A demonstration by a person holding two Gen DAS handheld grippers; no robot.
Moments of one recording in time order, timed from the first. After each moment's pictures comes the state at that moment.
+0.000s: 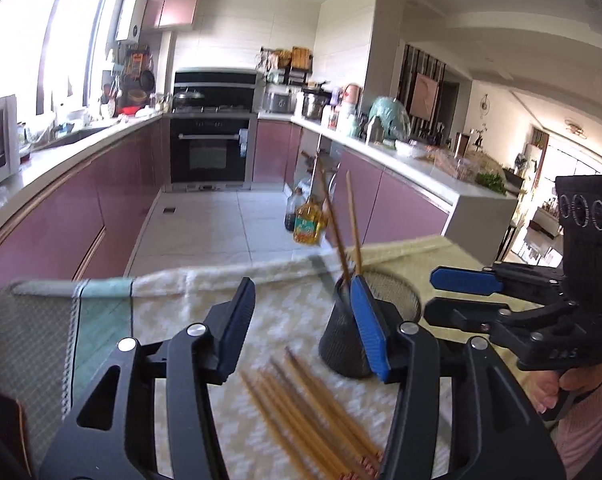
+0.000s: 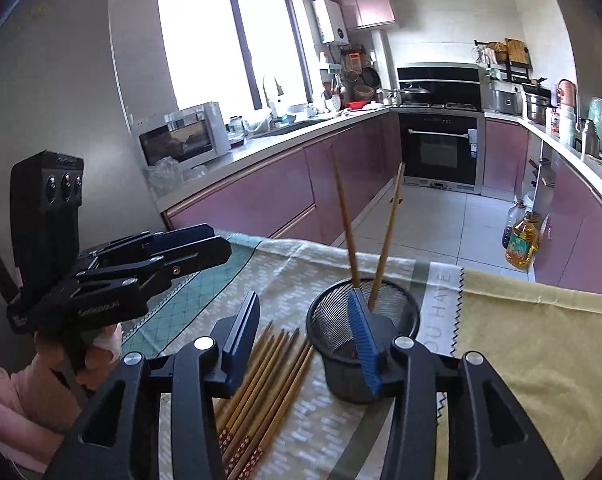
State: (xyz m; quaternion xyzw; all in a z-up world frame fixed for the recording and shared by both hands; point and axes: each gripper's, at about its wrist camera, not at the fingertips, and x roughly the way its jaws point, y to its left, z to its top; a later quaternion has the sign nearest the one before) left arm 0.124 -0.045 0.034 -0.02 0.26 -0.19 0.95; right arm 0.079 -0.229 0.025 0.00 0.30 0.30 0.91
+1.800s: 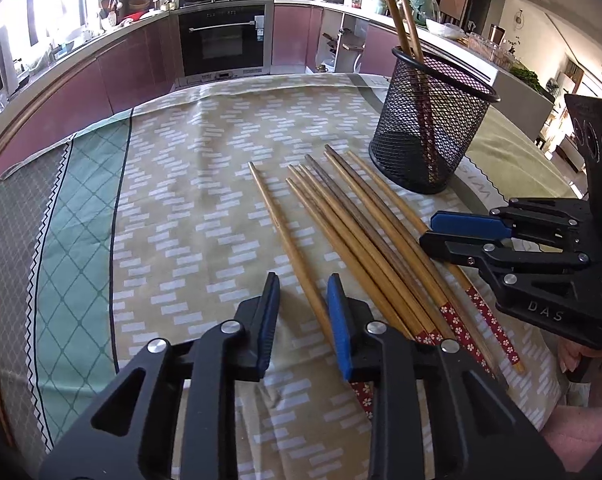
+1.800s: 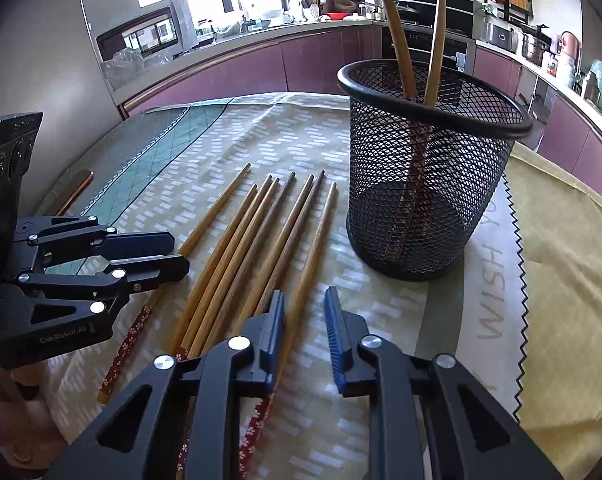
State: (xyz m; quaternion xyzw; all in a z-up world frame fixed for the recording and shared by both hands) left arm 0.112 -0.037 -0.097 0.03 0.45 -0.15 0.88; right arm 0.087 -0.177 -0.085 -0.04 0.44 0.23 0.87
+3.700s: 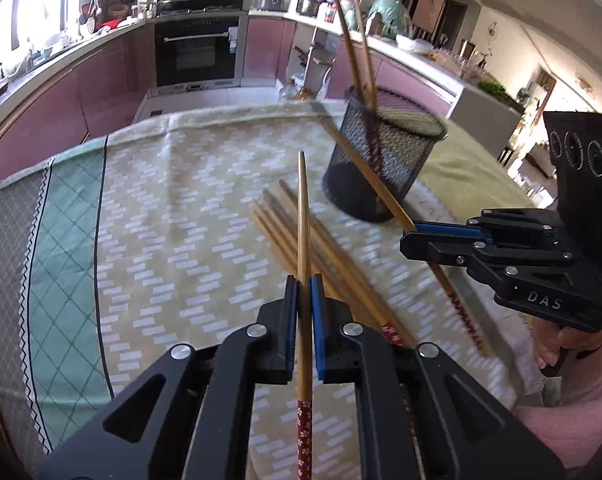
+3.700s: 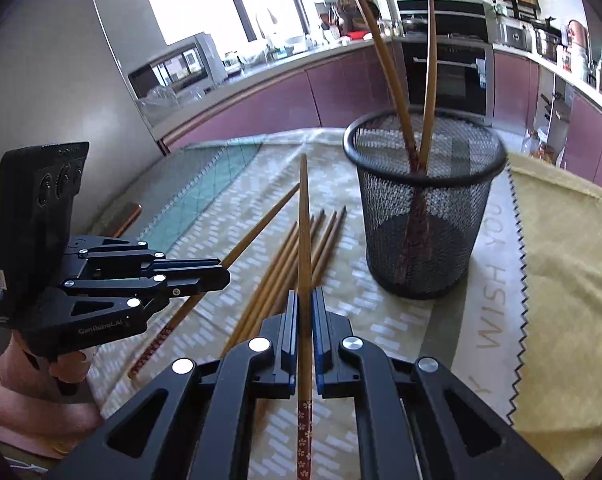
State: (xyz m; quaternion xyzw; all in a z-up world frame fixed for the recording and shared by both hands) left arm 0.107 -0.042 -0.062 0.00 0.42 -0.22 0.88; right arm 0.070 -0.213 -0.046 0.01 0.39 0.30 0.87
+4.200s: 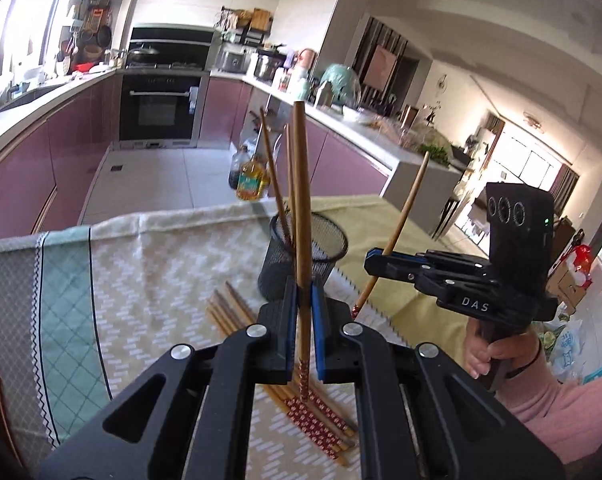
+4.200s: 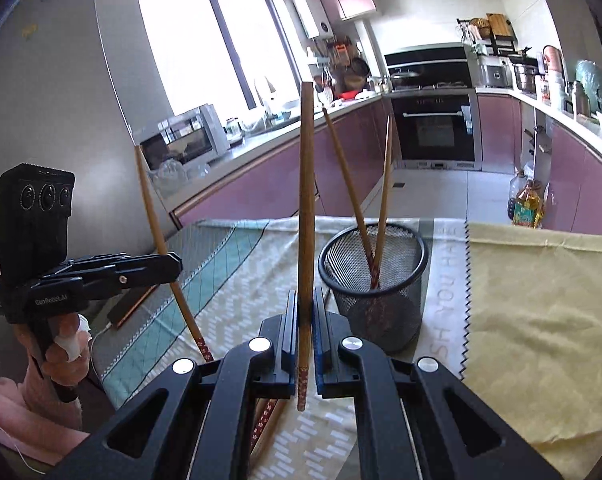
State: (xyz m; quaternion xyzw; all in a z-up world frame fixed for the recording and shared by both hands) left arm 0.087 -0.033 0.032 -0.06 0.31 -0.30 0.90; right arm 0.055 -0.261 0.016 0.06 0.29 0.29 0.91
